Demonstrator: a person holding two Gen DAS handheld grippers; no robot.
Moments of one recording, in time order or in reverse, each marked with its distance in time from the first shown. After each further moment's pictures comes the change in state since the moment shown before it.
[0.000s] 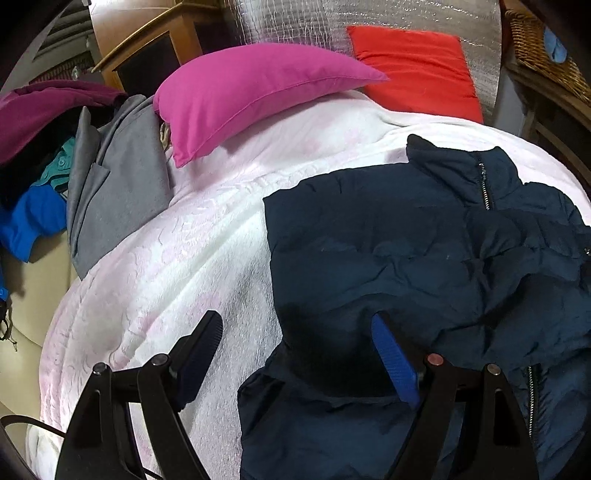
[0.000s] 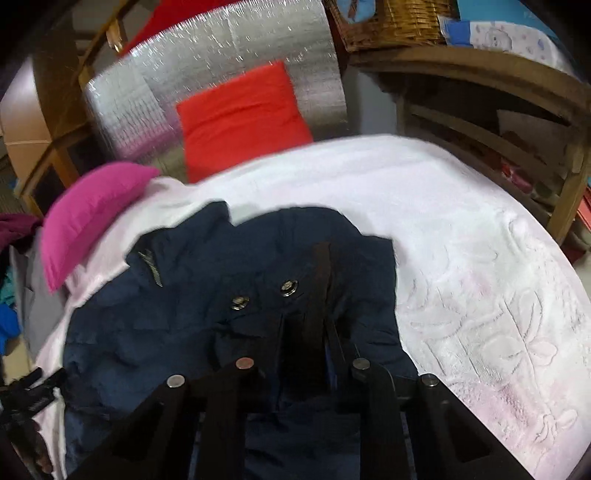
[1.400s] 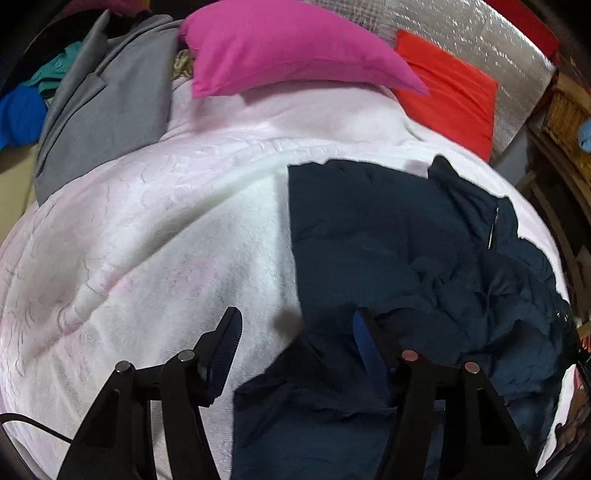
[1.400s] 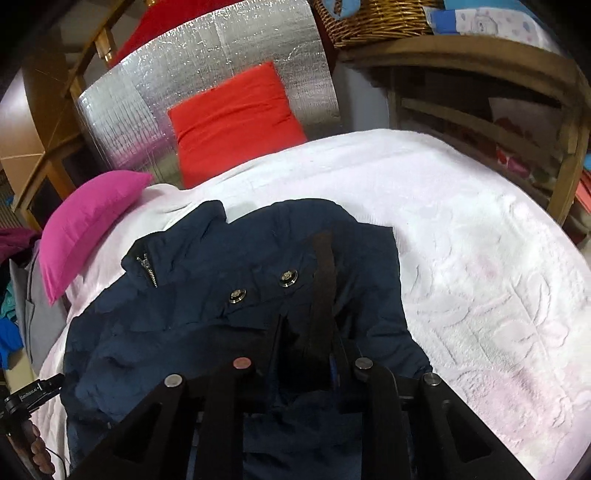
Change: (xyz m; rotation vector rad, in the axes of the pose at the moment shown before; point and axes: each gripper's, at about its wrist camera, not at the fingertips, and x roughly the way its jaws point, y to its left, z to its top) left arm 0.041 0.048 0.000 -0.256 0.131 -0.210; right arm 0.002 -0.003 -0.004 0.040 -0.009 0.019
